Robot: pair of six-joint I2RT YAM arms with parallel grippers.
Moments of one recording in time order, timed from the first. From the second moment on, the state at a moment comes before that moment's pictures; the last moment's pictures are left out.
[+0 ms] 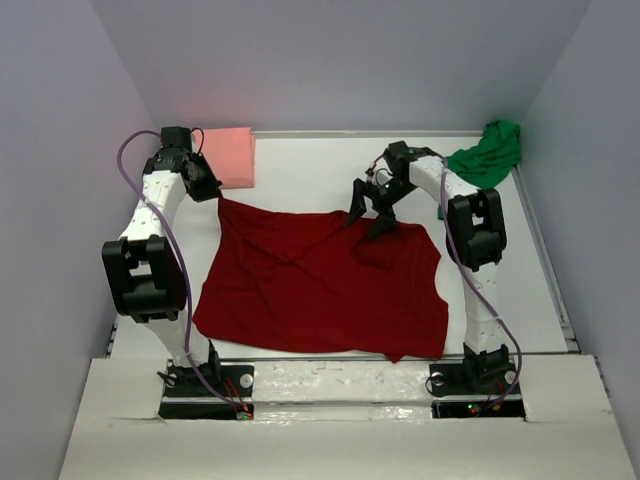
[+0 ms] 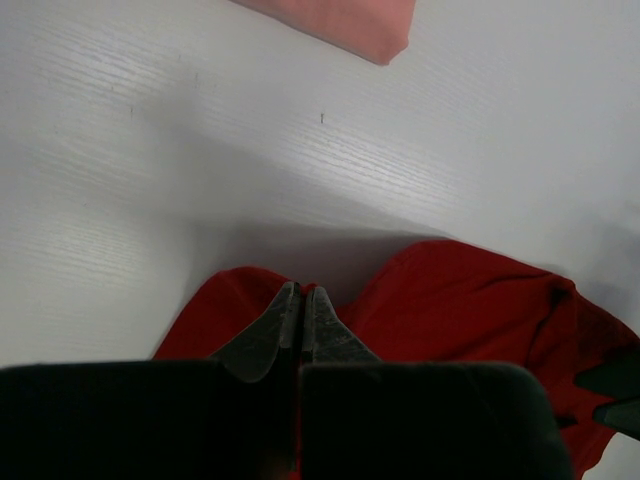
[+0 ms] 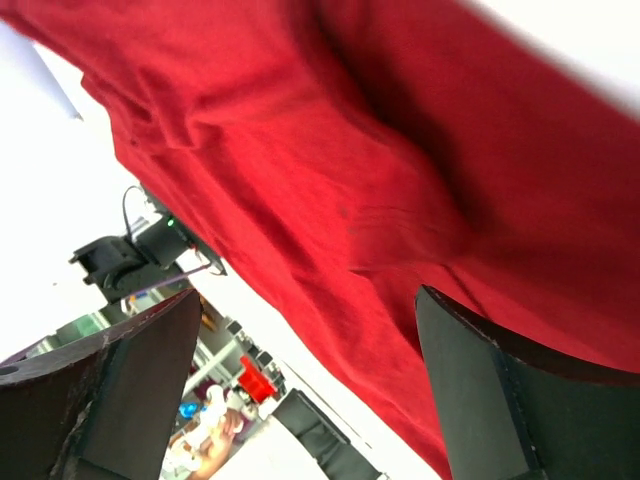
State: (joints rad) left arm 0.07 1.72 1.47 -0.67 0.13 -0.44; right arm 0.31 2.29 1.91 -1.06 -0.78 0.31
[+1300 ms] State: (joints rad) left arm 0.07 1.74 1.47 -0.67 0.14 -0.39; right arm 0.32 1.65 1.15 -0.68 -0.30 0.42
